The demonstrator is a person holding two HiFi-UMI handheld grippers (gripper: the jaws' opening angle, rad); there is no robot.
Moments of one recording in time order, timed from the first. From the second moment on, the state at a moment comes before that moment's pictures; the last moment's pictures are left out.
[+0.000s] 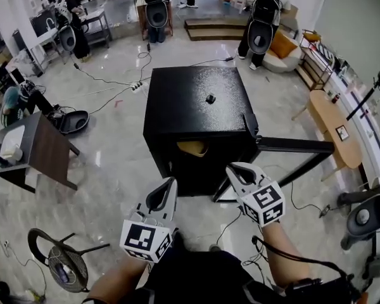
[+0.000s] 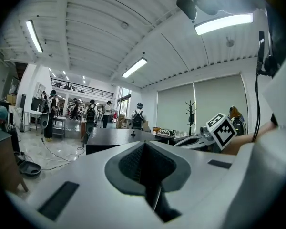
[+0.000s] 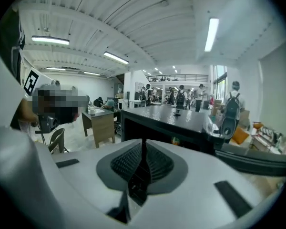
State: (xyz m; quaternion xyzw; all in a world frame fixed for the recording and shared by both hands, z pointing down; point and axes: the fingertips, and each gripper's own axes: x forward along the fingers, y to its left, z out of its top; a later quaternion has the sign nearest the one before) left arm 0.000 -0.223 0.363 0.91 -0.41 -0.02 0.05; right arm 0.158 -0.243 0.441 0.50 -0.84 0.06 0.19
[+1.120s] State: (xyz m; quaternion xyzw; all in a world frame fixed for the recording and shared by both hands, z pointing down) left arm -0.016 -0.263 0.348 0.86 -0.50 -0.04 0.04; right arm 0.202 -0.244 0.365 0.56 -0.83 0.02 0.07
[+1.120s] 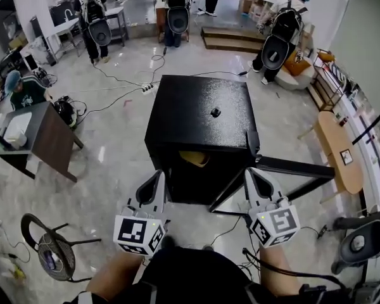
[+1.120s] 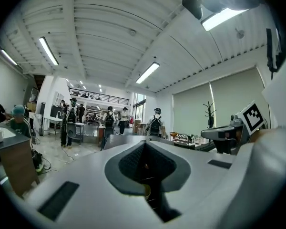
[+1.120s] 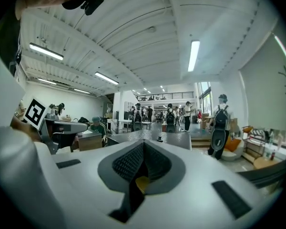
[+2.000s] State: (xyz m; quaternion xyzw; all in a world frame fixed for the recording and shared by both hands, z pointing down) left arm -0.037 -0.246 0.346 0.85 -0.53 -0.04 0.03; right arm 0.204 -0.228 0.363 0.57 -0.82 0.02 0.05
